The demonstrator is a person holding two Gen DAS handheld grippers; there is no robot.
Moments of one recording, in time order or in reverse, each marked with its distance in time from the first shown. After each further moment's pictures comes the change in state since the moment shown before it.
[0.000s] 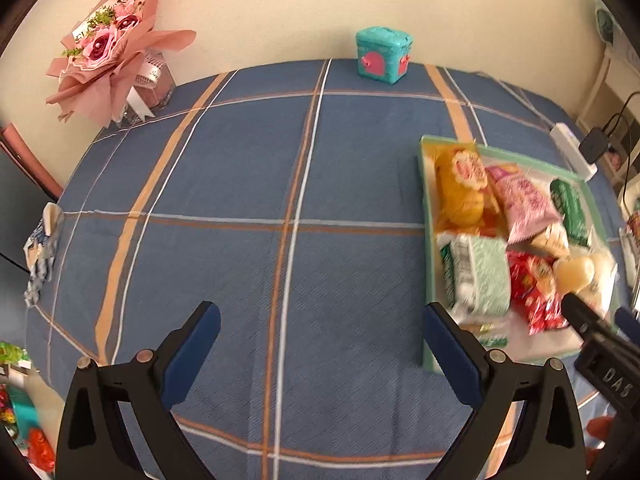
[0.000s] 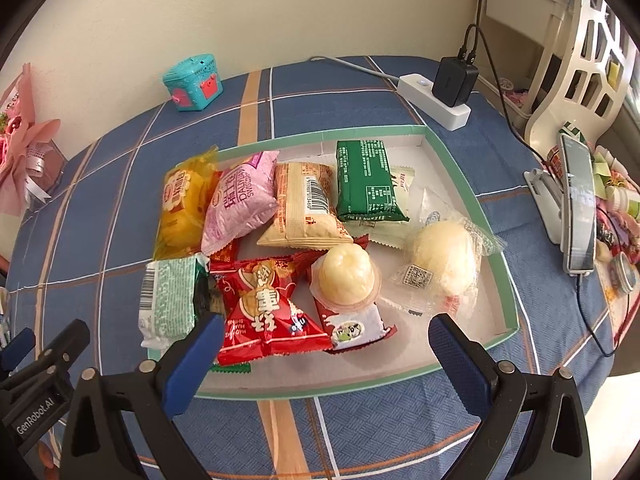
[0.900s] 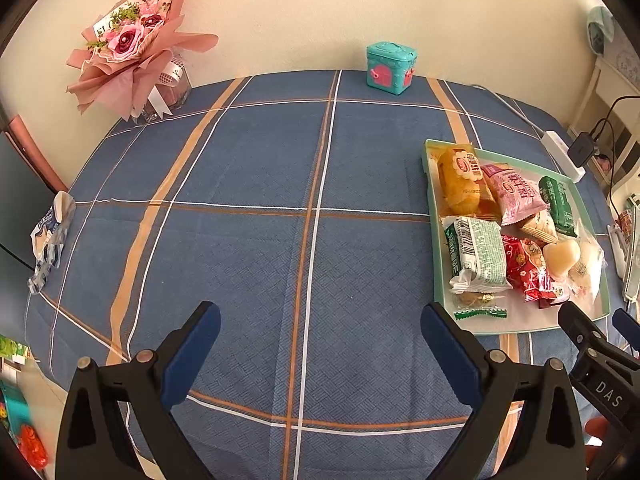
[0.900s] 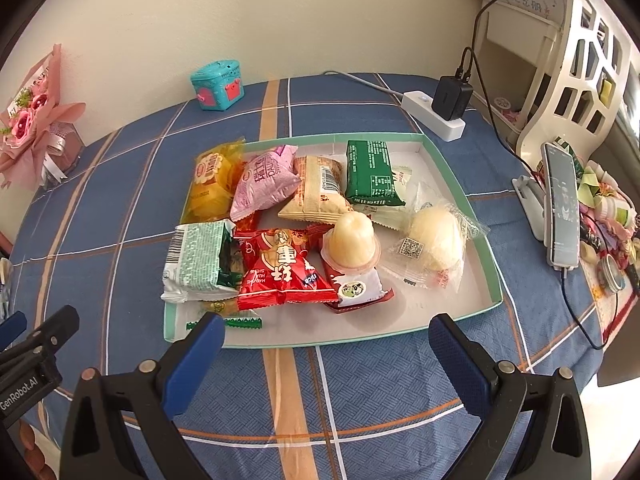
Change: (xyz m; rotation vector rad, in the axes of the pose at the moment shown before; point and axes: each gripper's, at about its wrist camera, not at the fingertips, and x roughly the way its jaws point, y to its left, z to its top) left arm -0.026 0.025 -0.023 -0.018 -0.049 -0.027; right arm -0.031 0.009 -0.035 -0.058 -0.063 -0.003
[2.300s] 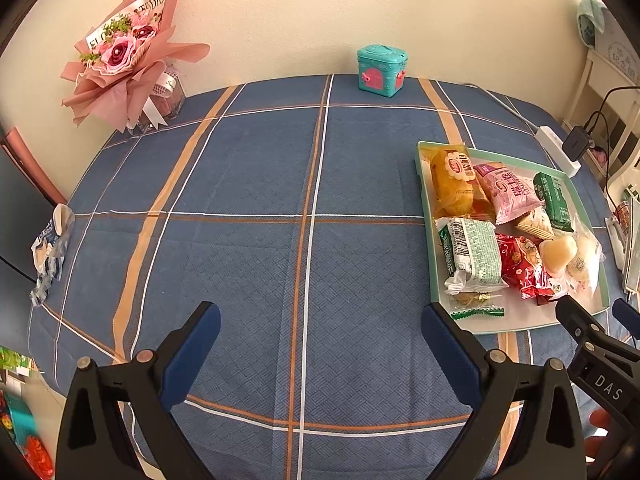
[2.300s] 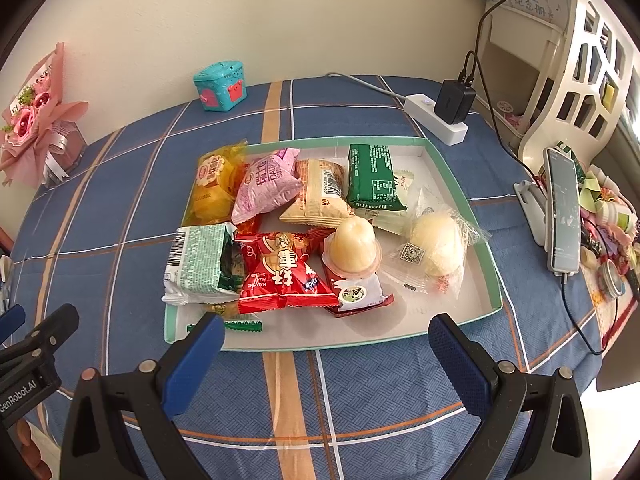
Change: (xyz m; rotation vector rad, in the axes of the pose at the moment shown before) left arm -0.003 -0.005 0.001 0.036 -0.016 -0.001; right arm 0.001 -0.001 0.002 -0.013 -0.005 0.007
